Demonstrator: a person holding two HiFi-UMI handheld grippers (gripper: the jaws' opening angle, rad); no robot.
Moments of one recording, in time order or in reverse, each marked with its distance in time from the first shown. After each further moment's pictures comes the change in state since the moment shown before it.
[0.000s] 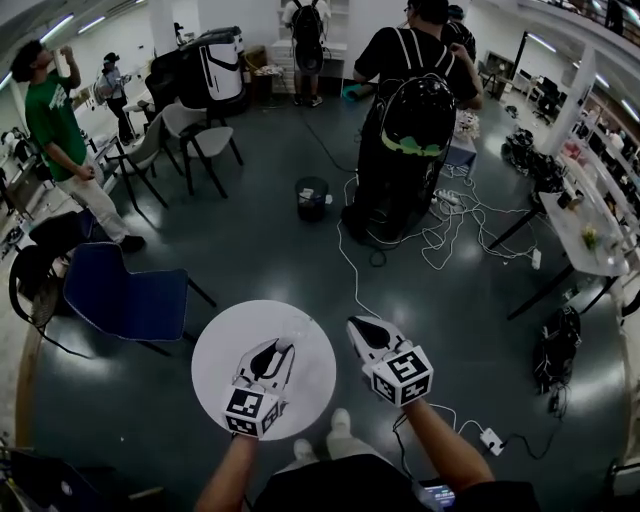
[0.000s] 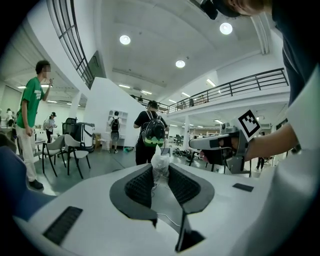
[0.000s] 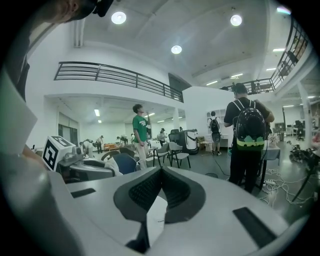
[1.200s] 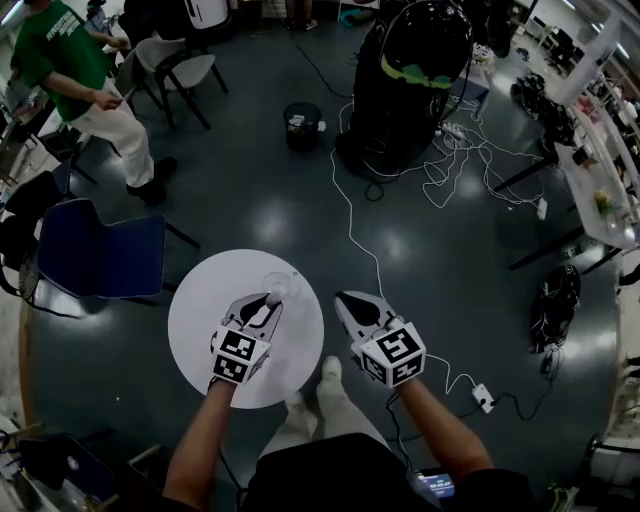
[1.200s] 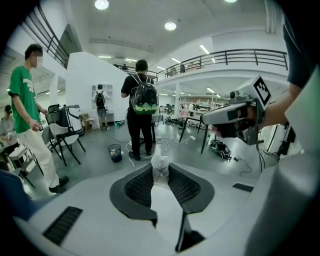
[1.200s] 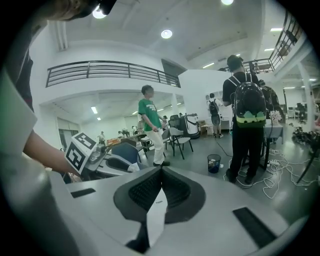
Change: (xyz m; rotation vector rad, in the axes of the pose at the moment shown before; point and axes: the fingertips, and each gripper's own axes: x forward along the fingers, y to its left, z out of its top) left arm 0.125 0.051 -0.131 0.128 0.386 -0.088; right arm 0.058 -0.063 -0.107 0.102 0.145 0.050
